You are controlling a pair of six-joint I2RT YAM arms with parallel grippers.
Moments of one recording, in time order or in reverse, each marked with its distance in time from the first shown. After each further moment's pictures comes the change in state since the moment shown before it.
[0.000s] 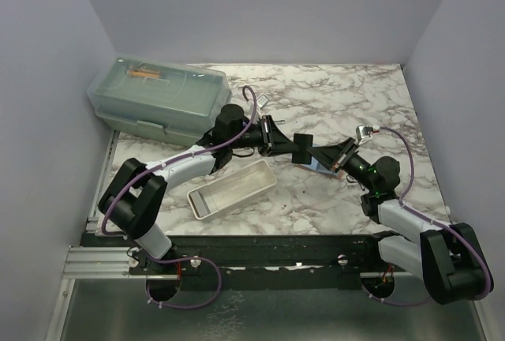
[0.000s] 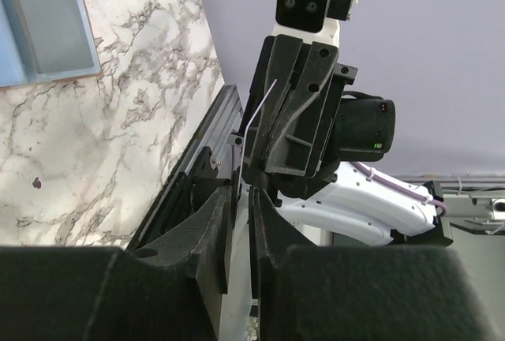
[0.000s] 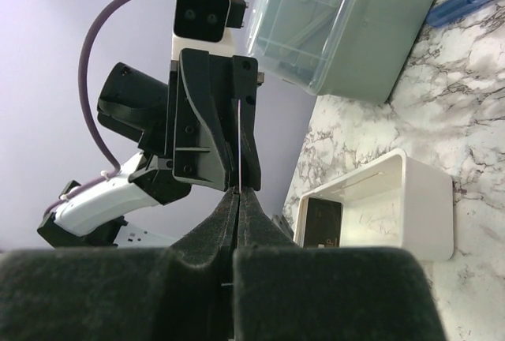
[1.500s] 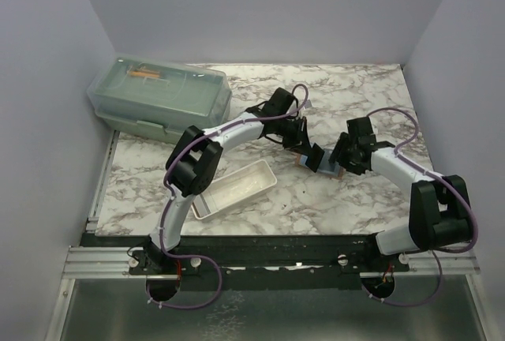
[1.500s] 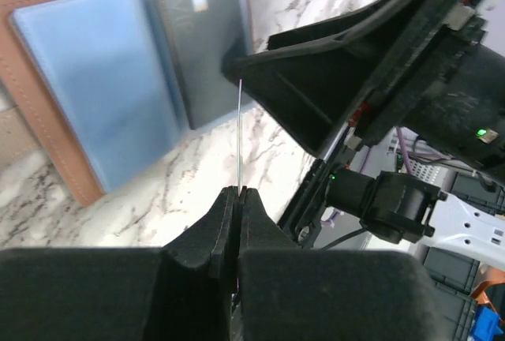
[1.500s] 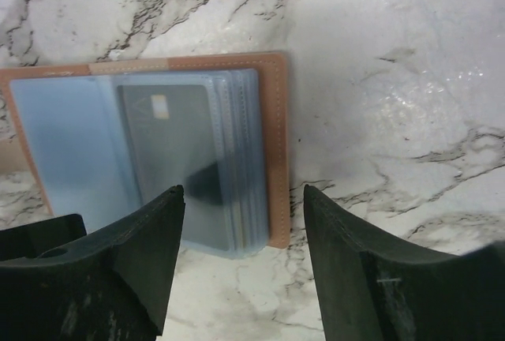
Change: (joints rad) left arm -0.074 0.578 0.762 -0.791 -0.005 0.541; right arm -0.020 0.338 0.560 -1.411 0.743 -0.725
